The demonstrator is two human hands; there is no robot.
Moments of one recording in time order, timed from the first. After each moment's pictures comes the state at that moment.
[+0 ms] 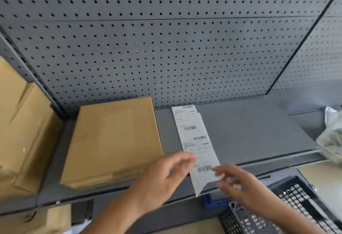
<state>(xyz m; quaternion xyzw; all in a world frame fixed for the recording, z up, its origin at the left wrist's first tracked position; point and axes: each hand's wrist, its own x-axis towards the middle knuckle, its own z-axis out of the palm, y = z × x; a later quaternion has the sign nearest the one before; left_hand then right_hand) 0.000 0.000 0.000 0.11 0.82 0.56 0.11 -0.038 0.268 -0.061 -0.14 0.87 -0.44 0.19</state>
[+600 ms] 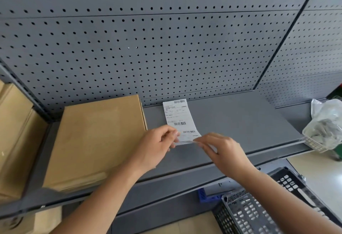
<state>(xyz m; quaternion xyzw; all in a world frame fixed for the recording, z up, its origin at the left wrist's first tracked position) -0.072 0.009 -0.026 0.03 0.84 0.53 0.04 -0.085 0.245 -0.041 -0.22 0.93 -0.28 -0.06</state>
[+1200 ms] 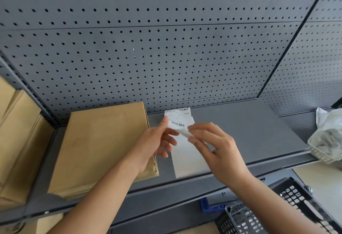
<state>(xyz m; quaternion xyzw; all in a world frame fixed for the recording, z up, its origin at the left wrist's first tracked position) -0.088 0.001 0.004 -0.12 0.69 0.70 0.14 -0.079 0.204 0.002 -0.27 0.84 -0.44 -0.16</state>
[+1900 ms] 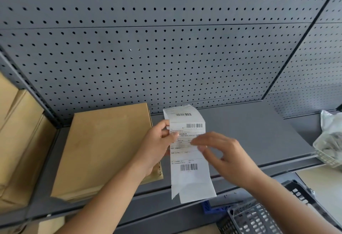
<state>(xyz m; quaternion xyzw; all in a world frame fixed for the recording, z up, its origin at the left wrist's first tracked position) -0.091 -0.002 -0.005 -0.06 0.71 0.69 0.08 -0.093 0.220 -0.002 -0.31 0.86 -0.40 -0.05</state>
